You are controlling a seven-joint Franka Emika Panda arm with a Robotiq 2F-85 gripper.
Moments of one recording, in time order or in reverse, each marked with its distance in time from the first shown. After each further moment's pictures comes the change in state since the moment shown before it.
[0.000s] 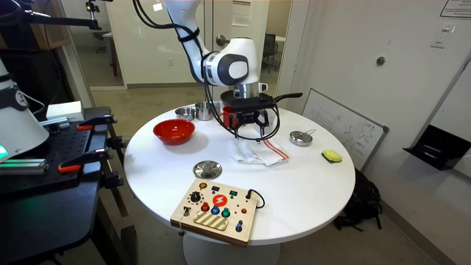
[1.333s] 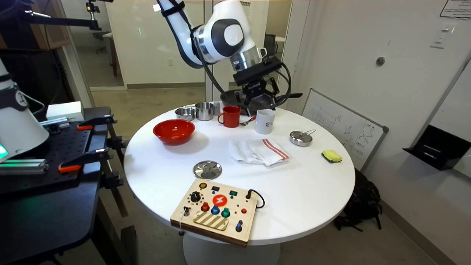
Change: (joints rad) arm 0.136 -0.226 -0.192 -0.181 -0.148 0.228 0.065
